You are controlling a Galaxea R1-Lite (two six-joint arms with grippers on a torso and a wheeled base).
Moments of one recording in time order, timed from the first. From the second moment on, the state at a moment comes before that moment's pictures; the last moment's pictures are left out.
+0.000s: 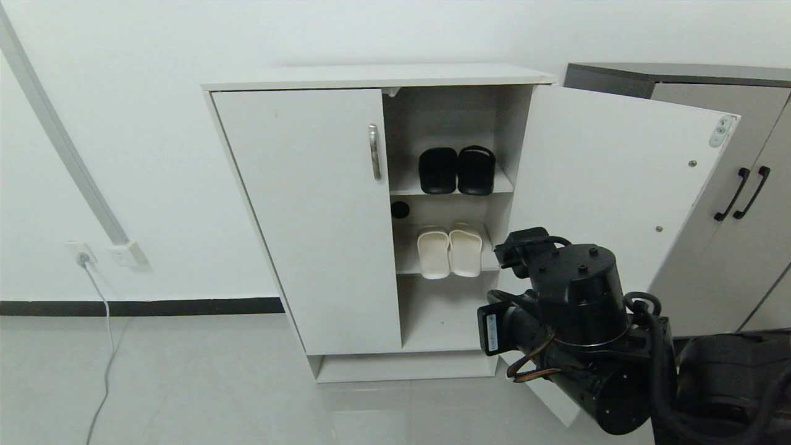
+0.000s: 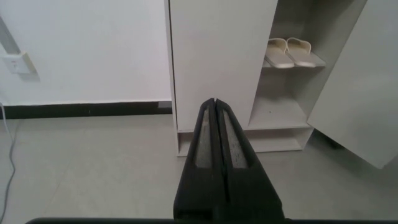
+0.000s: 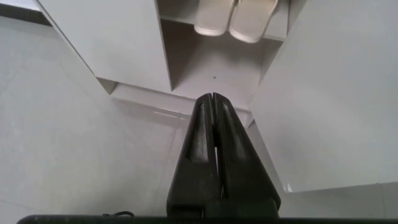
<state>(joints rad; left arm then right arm) 0.00 0.00 0.00 0.00 0.00 -0.02 0.91 1.76 -0.86 -0.53 -0.59 0.22</state>
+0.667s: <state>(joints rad) 0.00 0.00 0.00 0.00 0.00 -0.02 0.91 1.78 -0.86 -0.53 -0.59 0.22</state>
